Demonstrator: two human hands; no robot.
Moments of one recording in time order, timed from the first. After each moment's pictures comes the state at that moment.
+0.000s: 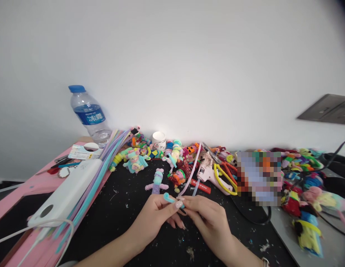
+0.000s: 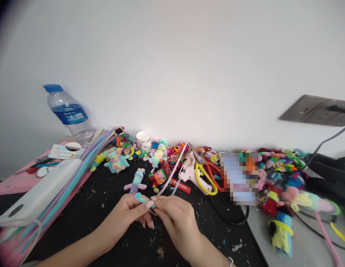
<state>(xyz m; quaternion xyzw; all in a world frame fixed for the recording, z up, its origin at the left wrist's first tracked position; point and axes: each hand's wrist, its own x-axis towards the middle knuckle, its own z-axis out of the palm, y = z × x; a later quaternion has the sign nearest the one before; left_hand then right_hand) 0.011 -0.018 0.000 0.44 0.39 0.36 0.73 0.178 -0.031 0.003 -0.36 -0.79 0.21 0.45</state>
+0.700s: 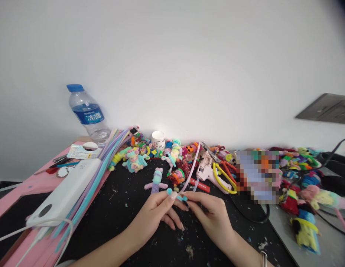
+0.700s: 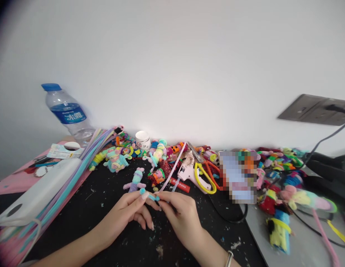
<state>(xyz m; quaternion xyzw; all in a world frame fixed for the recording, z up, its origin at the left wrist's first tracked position) 0.010 -0.019 0.002 0.43 0.39 0.34 0.74 0.183 -0.025 0.002 -0.43 -0.75 0.25 0.43</state>
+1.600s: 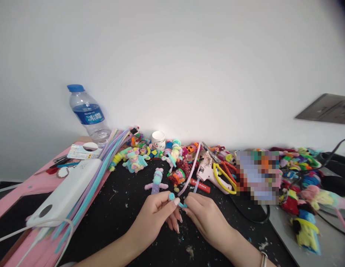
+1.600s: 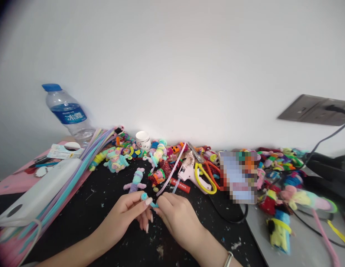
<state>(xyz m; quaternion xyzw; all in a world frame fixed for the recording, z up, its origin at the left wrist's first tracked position) 0.009 -0.023 0.003 0.49 0.41 0.35 0.69 0.182 -0.023 0.008 -0.41 -0.88 0.15 0.19</state>
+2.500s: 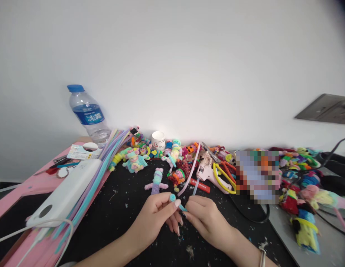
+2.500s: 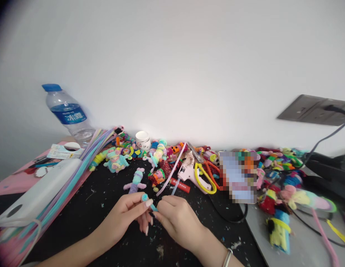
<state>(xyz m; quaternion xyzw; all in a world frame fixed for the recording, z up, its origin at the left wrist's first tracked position) 0.009 -0.022 0.003 0.47 0.39 0.35 0.71 0.185 -0.024 0.007 -0.36 -0.89 0.18 0.23</state>
